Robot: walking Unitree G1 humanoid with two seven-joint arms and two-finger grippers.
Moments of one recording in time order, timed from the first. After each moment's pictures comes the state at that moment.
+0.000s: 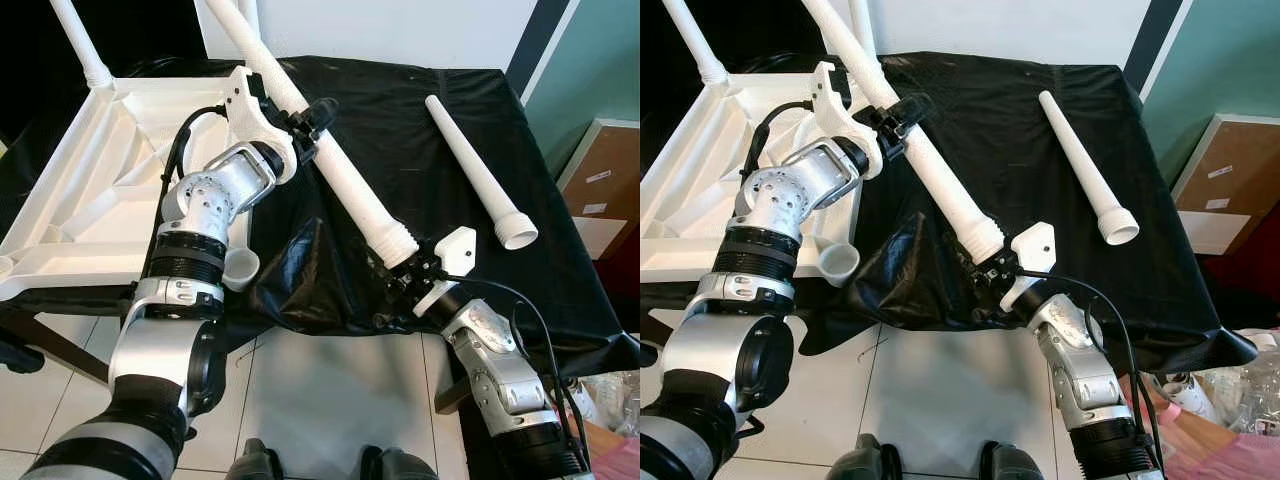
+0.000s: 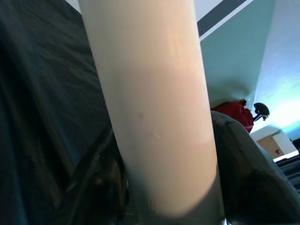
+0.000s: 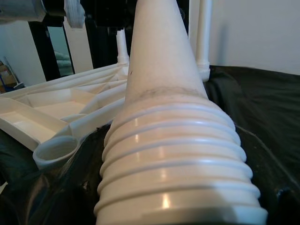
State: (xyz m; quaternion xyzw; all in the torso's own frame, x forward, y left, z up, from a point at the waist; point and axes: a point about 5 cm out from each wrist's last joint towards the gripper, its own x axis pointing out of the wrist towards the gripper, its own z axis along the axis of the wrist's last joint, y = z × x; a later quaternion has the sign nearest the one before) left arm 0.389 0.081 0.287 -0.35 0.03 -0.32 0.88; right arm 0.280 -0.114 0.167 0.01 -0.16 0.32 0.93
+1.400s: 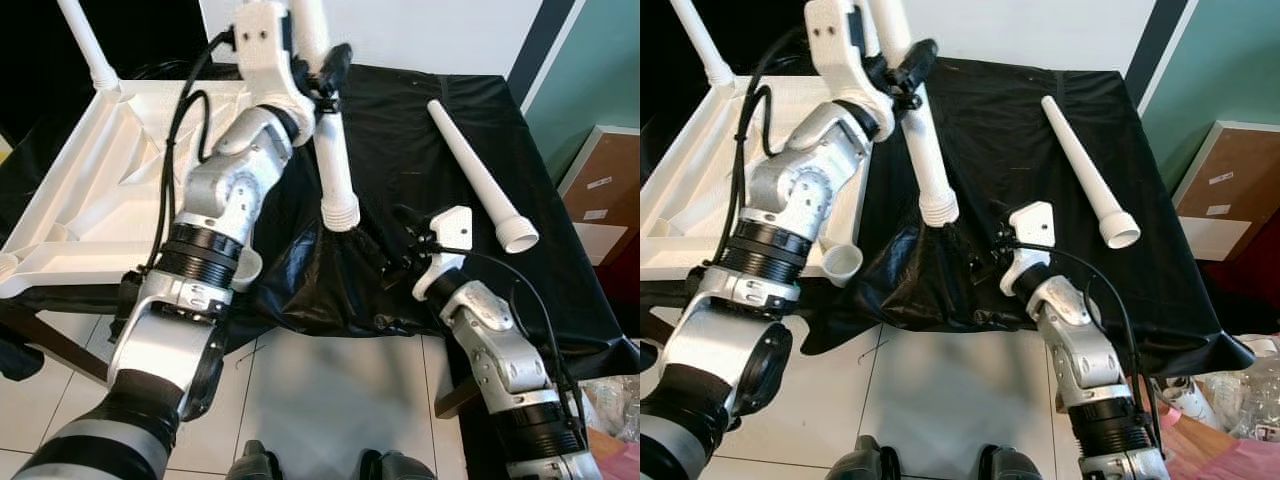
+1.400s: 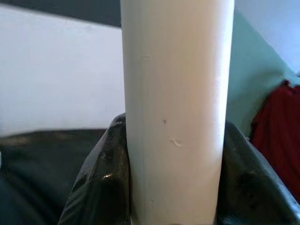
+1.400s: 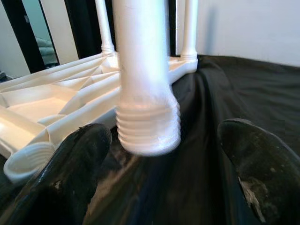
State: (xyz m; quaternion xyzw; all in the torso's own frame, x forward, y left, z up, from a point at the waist) left arm 0.362 0.040 0.332 -0.06 -0.20 -0.34 0.92; right arm 0.303 -0.111 0.187 0.00 -0.13 0.29 0.95
